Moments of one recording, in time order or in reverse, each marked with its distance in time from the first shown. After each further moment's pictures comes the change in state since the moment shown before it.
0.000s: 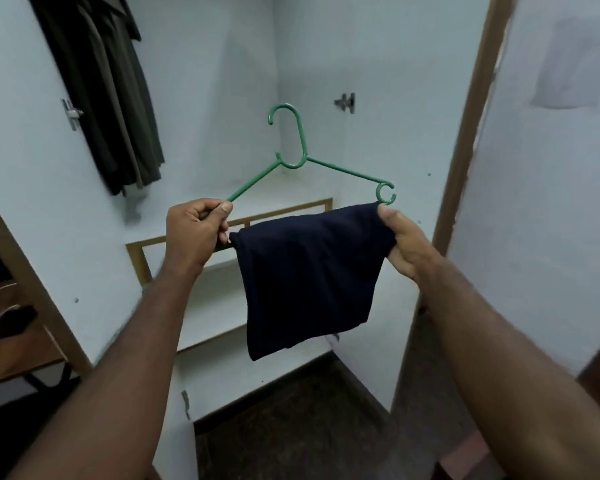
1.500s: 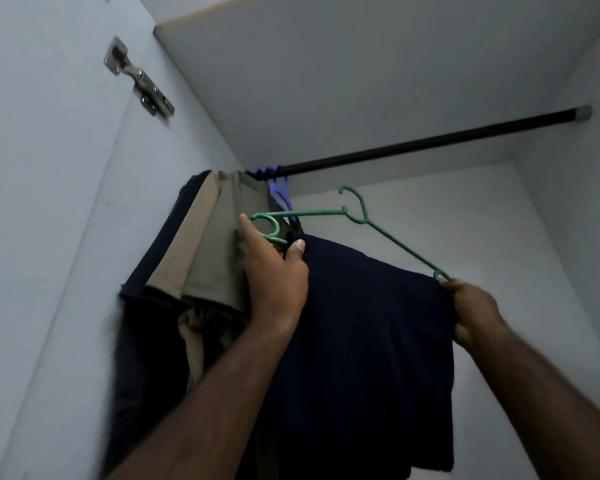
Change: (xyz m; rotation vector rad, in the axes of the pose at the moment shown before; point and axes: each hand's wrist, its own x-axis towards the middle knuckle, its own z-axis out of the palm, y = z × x) left_hand 0.687 0.010 -0.045 0.414 0.784 0.703; right_hand 0.787 -0.123 0.455 0.460 -0.265 -0.189
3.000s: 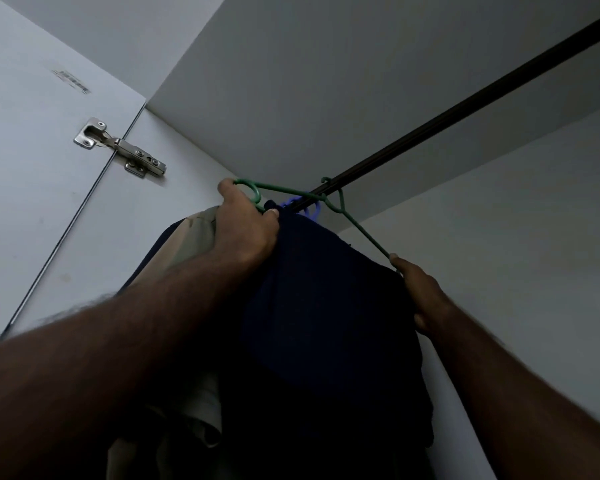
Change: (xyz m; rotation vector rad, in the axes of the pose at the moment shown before) left_hand 0.128 0.009 0.045 0.704 0.070 0.307; right_hand 0.151 0.073 0.186 0.098 -0.566 0.083
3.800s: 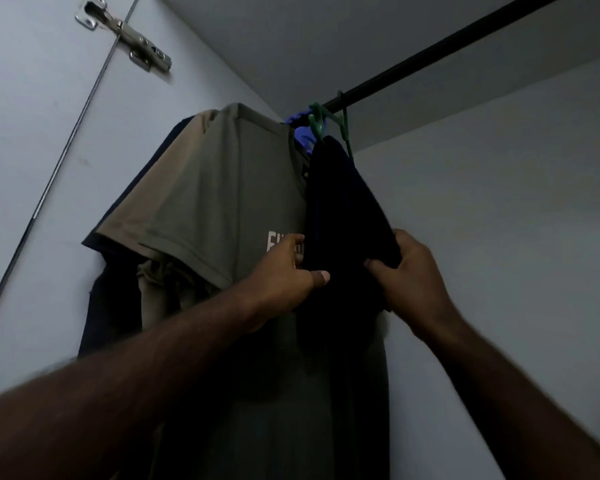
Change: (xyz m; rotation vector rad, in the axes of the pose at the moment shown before) left_hand -0.150 -0.038 0.022 -0.304 -0.584 -0.347; right_hand -0.154 0.033 -0.023 -0.575 -0.122 -0.526
